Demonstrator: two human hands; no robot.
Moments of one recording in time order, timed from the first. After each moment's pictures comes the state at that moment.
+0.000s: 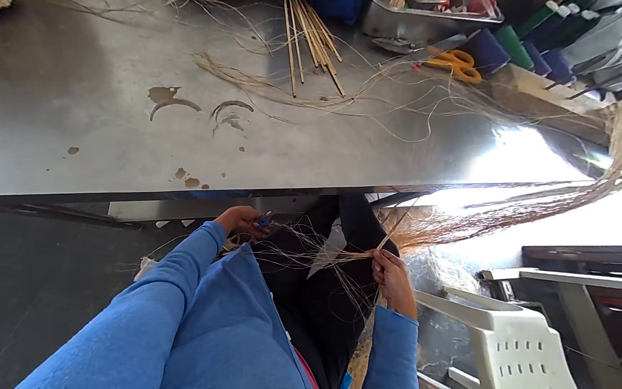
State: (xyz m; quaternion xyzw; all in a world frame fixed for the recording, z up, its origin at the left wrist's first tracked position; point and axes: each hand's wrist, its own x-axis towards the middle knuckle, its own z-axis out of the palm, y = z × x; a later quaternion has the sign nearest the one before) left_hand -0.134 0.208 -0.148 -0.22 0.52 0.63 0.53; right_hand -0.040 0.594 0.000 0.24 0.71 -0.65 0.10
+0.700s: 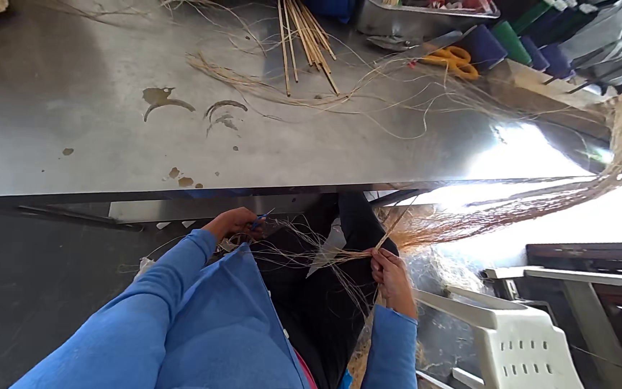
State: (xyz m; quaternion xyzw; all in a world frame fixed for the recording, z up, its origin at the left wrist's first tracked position) left_hand -0.114 0.195 -0.141 -0.19 0.57 0.65 0.47; right_hand -0.041 0.597 -0.004 0.24 0.71 -0.66 0.10
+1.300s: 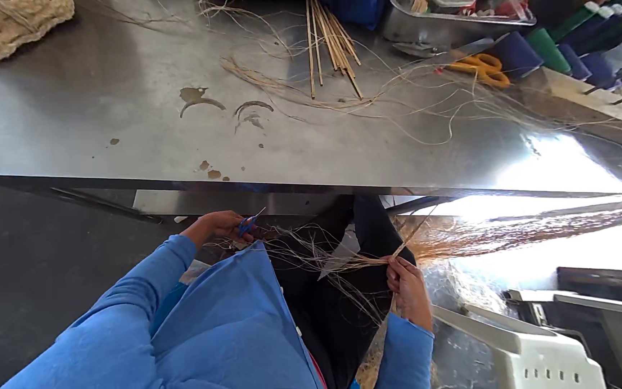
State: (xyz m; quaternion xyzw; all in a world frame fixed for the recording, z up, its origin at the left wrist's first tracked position) left_hand -0.069 0.127 -0.112 -0.19 0.55 0.65 0.49; right_hand -0.036 0.596 0.000 0.25 0.71 -0.65 0.09
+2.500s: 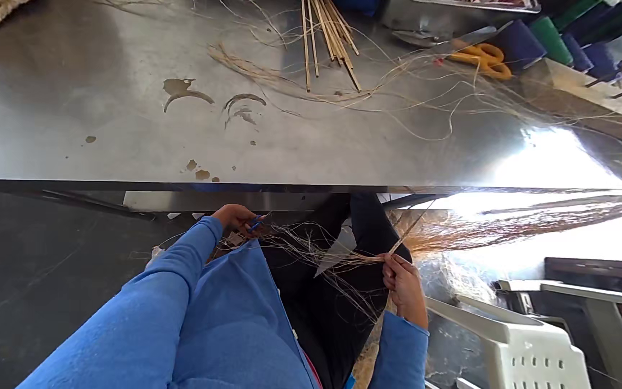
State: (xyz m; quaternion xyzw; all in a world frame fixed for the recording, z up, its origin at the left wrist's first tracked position) left_hand -0.116 0.172 -0.165 -0.26 0.54 0.57 0.57; right_hand -0.037 0.597 0.001 0.25 0.71 -0.65 0.10
